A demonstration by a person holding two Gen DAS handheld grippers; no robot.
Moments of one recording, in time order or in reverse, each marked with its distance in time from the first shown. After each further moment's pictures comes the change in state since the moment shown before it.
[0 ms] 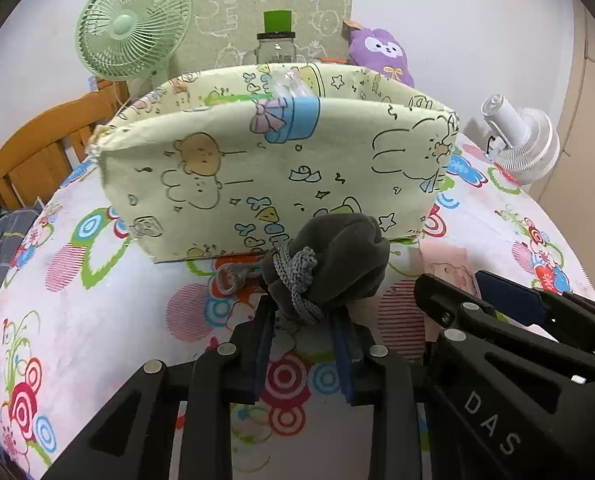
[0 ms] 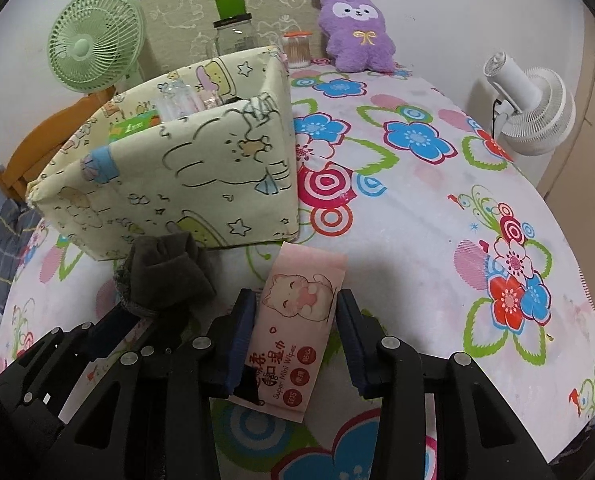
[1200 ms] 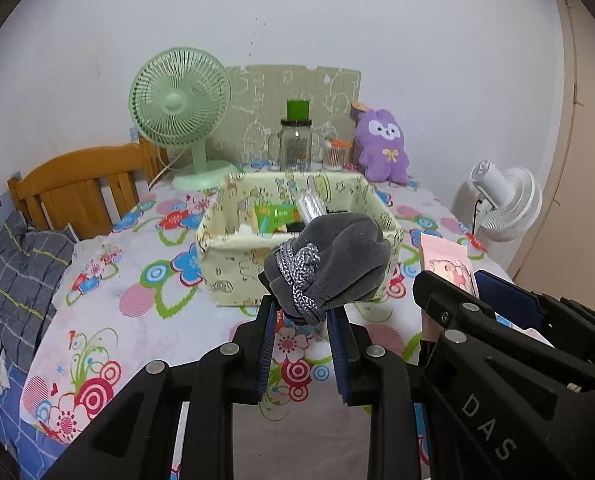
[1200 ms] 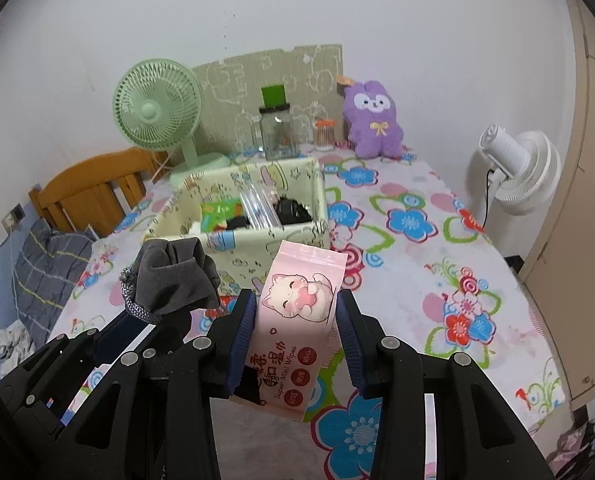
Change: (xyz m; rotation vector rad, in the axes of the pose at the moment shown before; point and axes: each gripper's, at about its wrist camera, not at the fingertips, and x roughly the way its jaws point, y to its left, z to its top) left arm -0.115 0.007 0.012 -0.048 -0.206 0.024; right arm -0.120 0.024 0.003 -0.055 -0.241 0.043
